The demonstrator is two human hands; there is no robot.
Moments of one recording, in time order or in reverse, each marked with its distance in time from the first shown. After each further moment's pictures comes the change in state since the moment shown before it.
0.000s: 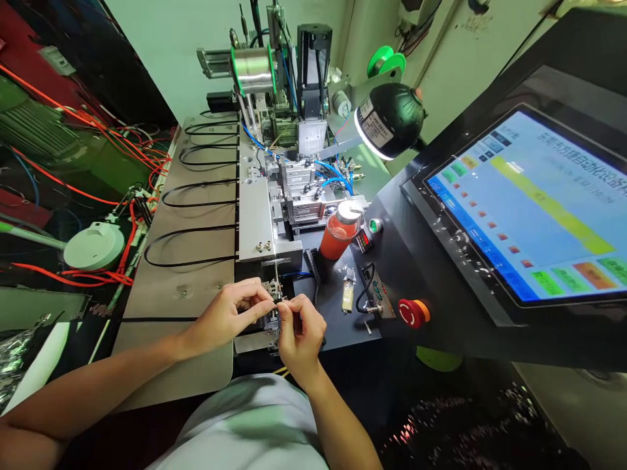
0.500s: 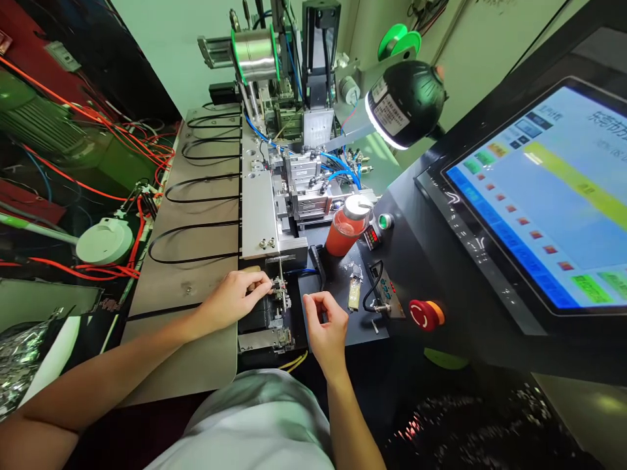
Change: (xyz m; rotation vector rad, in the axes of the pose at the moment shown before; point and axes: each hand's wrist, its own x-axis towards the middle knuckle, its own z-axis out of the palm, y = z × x) left_hand 0.017 -0.019 -0.008 0.421 -0.054 -0.171; right_hand 0.000 0.029 -0.030 -0.168 -0.053 0.325
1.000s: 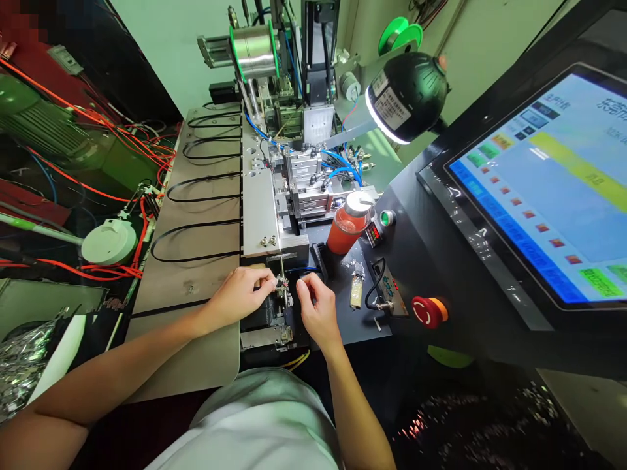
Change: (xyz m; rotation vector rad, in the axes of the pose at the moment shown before) left_hand 0.006 0.008 0.003 0.114 0.054 -0.011; right_hand 0.025 -0.006 0.013 0.052 -0.245 -0.043
